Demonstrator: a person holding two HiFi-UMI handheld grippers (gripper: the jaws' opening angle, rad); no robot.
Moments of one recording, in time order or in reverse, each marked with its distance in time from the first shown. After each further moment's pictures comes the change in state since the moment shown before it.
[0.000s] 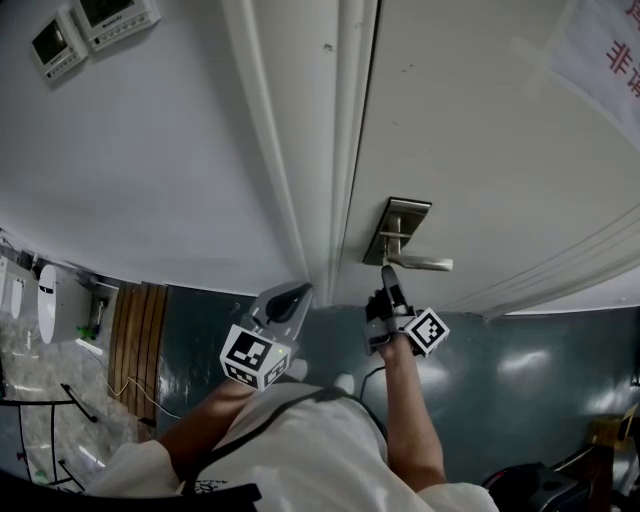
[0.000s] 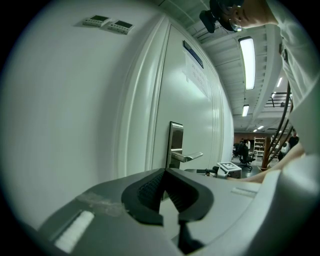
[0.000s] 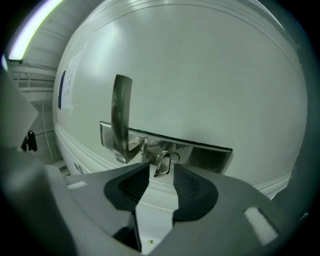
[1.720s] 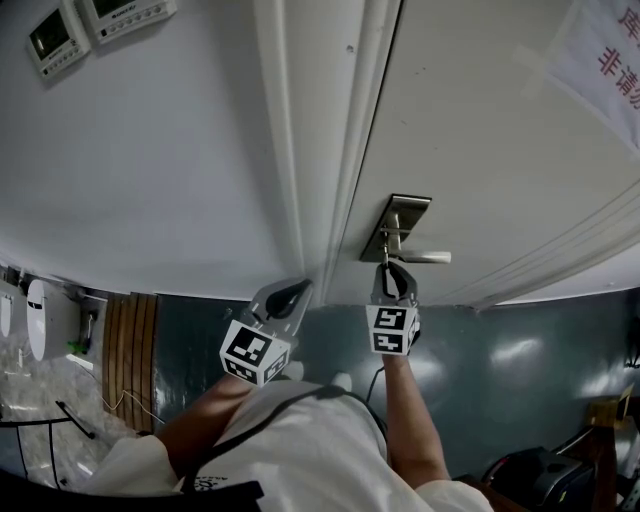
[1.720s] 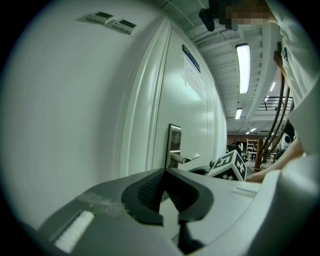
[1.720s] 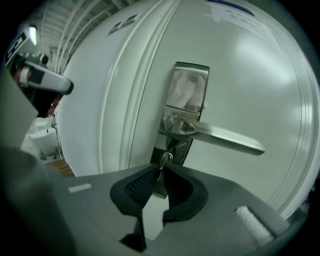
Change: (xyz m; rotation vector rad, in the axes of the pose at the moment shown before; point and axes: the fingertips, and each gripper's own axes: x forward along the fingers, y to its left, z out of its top) left arm -0.005 0.009 0.003 0.007 -0.024 -0.080; right arm 0.007 0.013 -0.014 -1.547 0.316 -0.570
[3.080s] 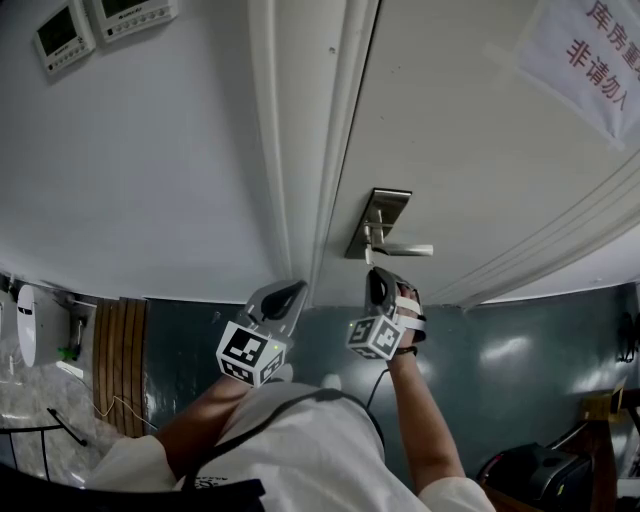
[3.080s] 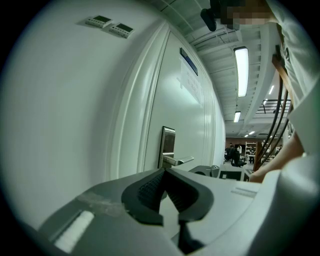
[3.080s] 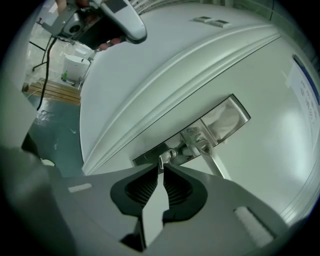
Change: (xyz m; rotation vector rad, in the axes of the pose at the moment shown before) left arm -0.004 -0.022 0.003 -0.013 -0.027 -0.016; right arm -0.024 0.011 -0.015 -0.700 0.085 -0.032
